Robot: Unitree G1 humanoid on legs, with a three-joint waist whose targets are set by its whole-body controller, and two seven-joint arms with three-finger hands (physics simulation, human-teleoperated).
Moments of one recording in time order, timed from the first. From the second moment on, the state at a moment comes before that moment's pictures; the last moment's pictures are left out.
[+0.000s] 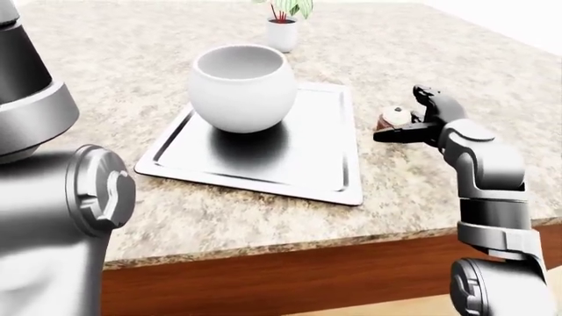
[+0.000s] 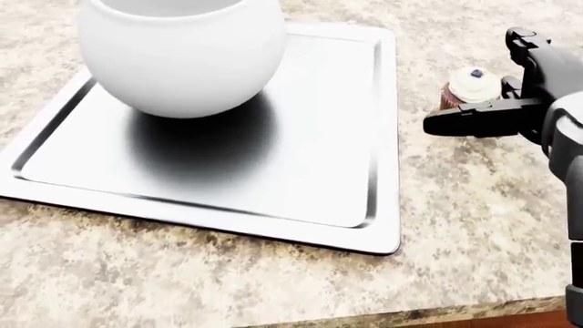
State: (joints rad) left arm -1.65 0.54 0.14 0.23 0.08 1.00 -0.25; right arm -0.82 -0.46 -0.21 0.25 0.04 0.87 0.16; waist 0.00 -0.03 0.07
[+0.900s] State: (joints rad) left arm -1.61 0.54 0.15 0.19 0.07 1.02 -0.25; right arm -0.98 -0.44 -0.15 0.58 -0.13 0.76 0.19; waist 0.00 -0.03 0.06
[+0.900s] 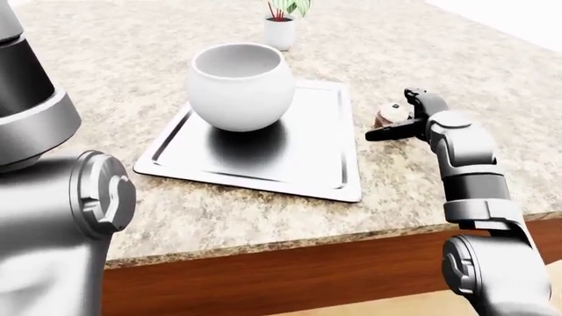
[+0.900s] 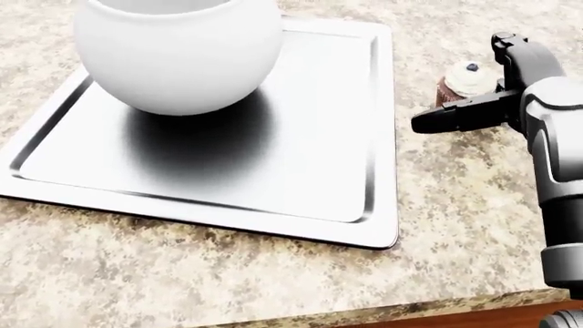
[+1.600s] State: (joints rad) left arm -1.60 0.57 0.15 0.19 0.06 1.01 -0.24; right arm -1.11 -0.45 -0.13 0.40 -0.25 0.87 0.32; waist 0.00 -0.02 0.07
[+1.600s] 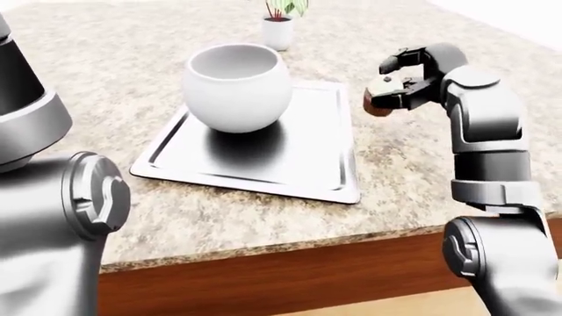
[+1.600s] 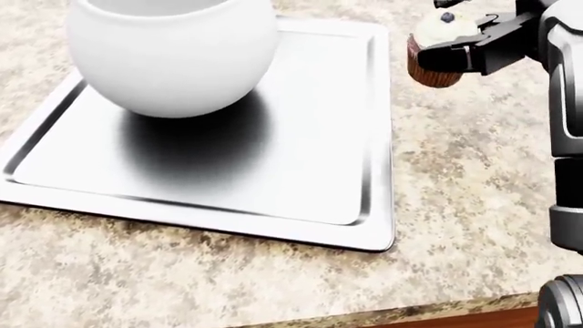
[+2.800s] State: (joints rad) left arm -1.57 0.56 0.15 0.18 0.07 1.00 -0.23; right arm -0.94 -0.17 0.01 0.01 -0.45 1.01 0.50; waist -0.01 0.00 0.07
